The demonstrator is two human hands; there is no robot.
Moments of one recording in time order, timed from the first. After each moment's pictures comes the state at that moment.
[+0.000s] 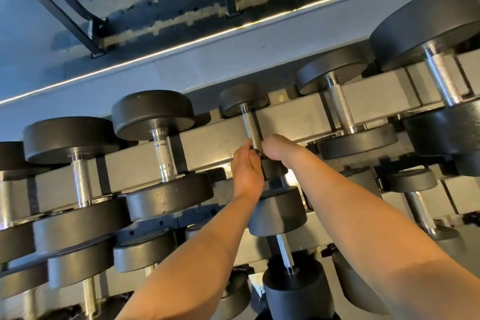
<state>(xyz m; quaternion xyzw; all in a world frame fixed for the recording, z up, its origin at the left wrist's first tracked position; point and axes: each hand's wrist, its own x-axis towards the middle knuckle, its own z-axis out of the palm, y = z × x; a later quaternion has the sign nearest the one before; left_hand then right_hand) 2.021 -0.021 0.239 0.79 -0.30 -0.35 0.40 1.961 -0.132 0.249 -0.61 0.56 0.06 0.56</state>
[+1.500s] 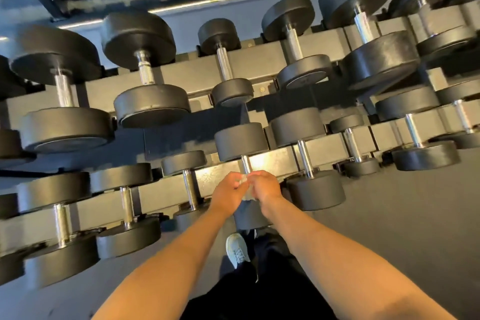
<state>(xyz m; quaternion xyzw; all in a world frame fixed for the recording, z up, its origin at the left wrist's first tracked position) 1.926 0.235 0.228 0.76 -0.36 -0.49 0.24 1.821 0.181 0.244 -0.29 0.68 -0.14 0.66</state>
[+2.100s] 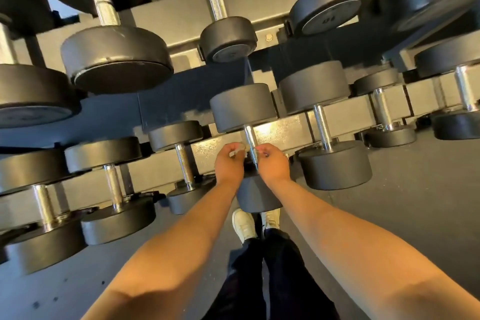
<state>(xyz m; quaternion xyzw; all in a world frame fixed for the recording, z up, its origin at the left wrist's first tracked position) 1.913 0.209 0.123 0.81 -0.17 -0.44 0.36 1.812 0.169 0.126 -0.51 0.67 -0.08 0.53</state>
